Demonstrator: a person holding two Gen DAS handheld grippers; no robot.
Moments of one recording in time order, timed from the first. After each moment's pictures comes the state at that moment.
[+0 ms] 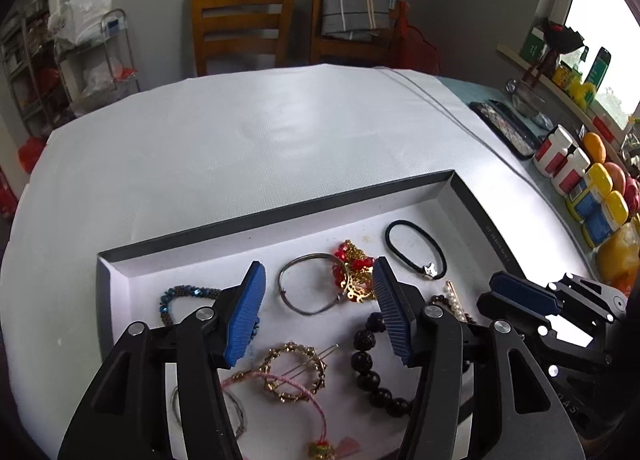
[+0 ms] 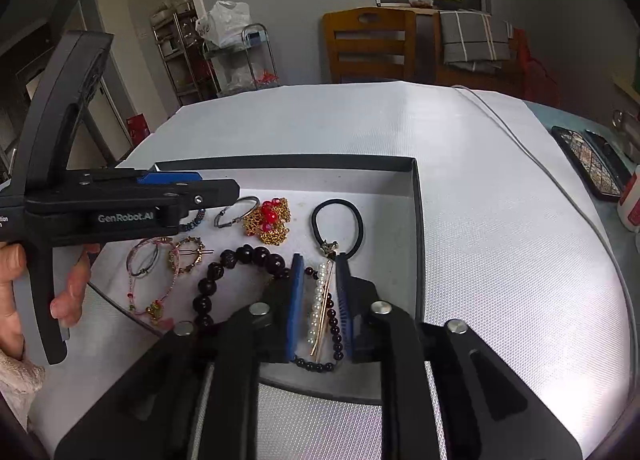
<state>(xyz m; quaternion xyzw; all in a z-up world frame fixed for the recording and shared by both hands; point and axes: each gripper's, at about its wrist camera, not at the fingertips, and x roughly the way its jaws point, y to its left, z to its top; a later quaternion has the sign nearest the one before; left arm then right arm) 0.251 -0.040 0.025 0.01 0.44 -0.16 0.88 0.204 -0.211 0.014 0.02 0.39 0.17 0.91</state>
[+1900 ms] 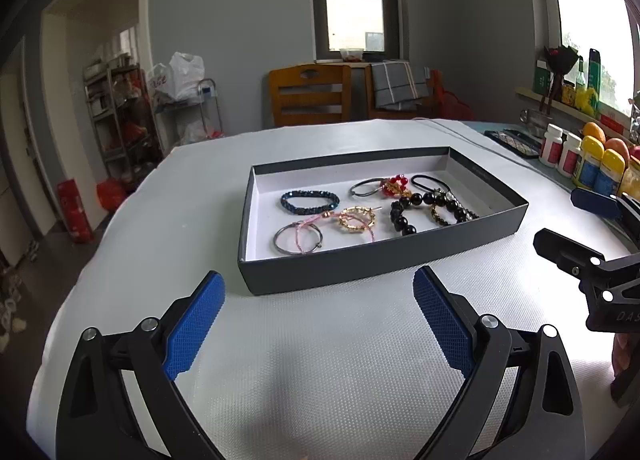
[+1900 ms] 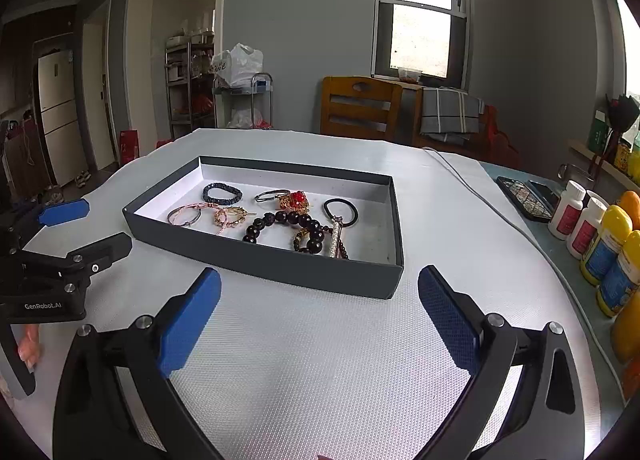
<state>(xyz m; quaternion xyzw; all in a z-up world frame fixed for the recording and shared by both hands) 0.051 0.006 0.013 0.04 0.29 -0.04 0.96 0.076 -0.201 0.020 -0.05 0.26 0.13 0.96</state>
